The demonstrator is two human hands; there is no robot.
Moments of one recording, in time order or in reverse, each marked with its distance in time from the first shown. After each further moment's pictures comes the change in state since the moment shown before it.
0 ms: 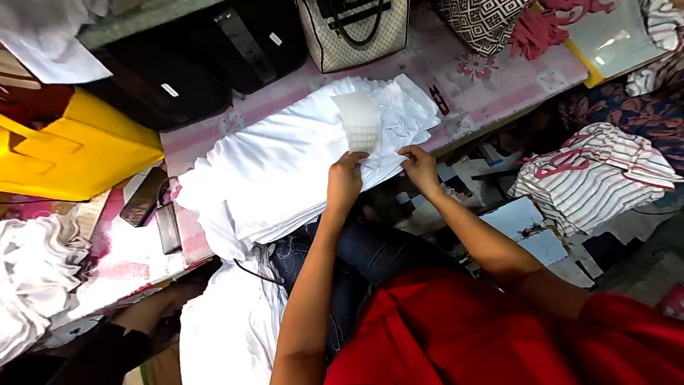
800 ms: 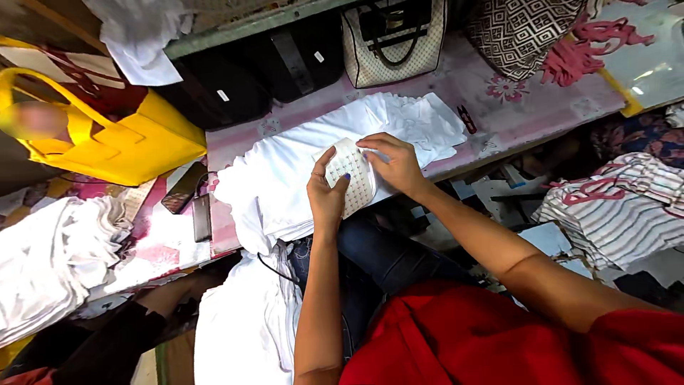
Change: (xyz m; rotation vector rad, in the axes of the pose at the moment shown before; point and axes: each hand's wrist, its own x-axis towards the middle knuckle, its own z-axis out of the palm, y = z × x) left_hand -0.026 -0.012 -0.059 -0.621 0.370 -0.364; right_hand 0.024 -0.119 0.058 0.185 -0.031 -0.816
